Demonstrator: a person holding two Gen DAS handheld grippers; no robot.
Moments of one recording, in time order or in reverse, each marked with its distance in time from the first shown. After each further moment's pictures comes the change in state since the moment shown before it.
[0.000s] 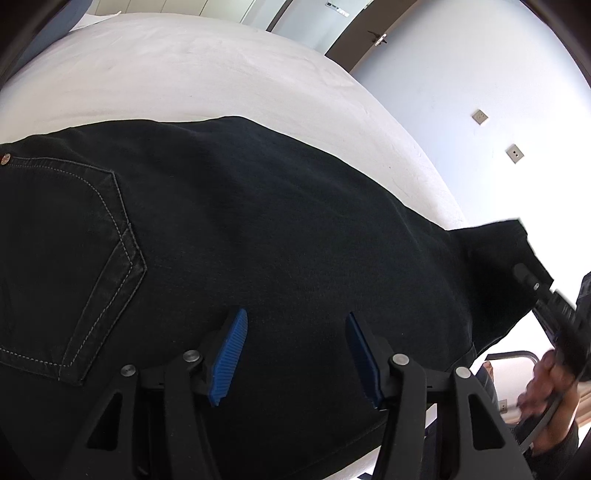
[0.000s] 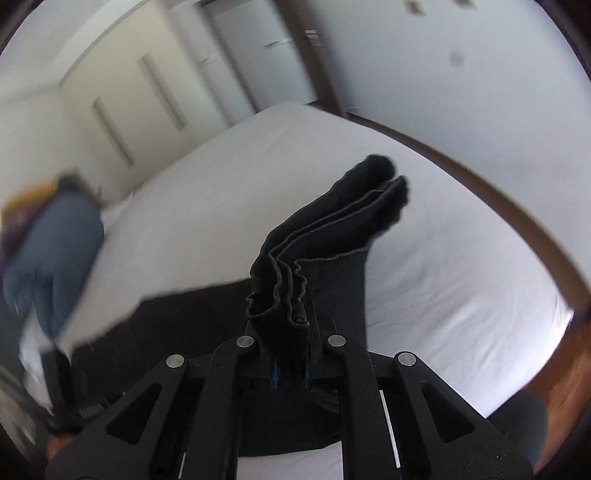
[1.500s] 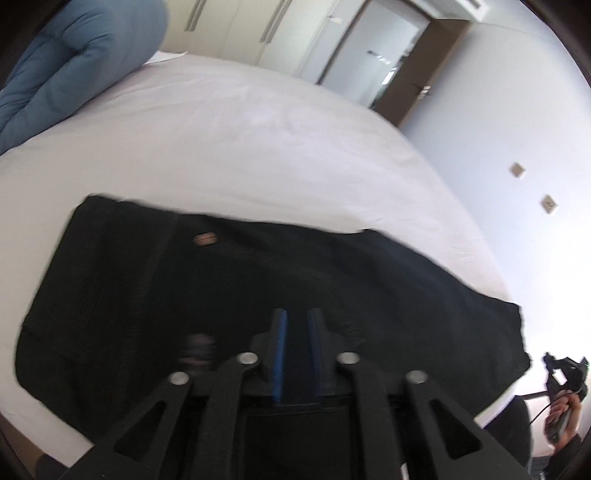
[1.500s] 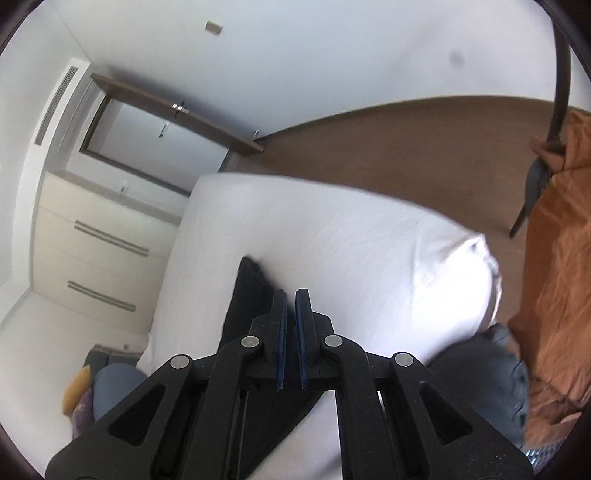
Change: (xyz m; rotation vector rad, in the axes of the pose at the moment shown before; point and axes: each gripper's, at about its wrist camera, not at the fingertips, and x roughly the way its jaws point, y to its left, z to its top) left arm -0.105 0.071 0.032 -0.034 -0.208 0.162; right arm -0.109 -0.278 -0.071 0.846 -0.111 0.111
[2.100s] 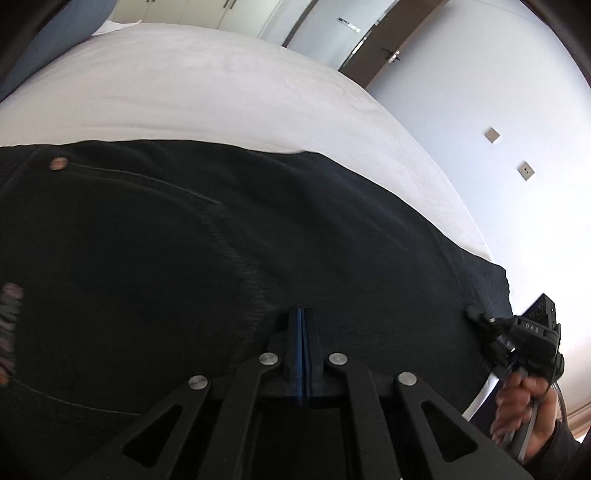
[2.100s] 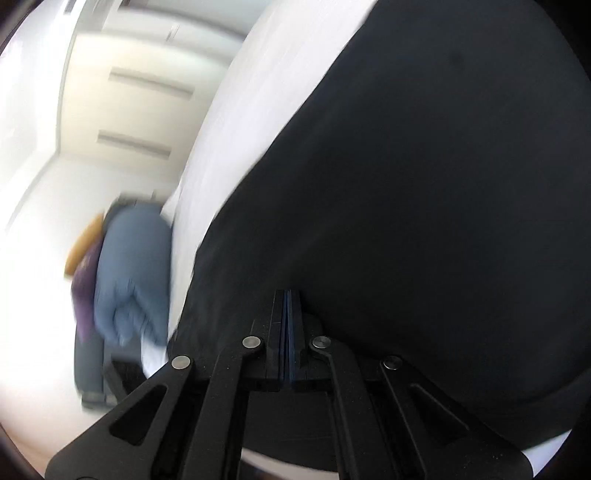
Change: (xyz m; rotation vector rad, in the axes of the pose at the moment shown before) left arm 0.071 -0.019 -0.032 0.017 0.131 -0.116; right arm 0.213 0.116 -0.164 -0.186 0.466 0.120
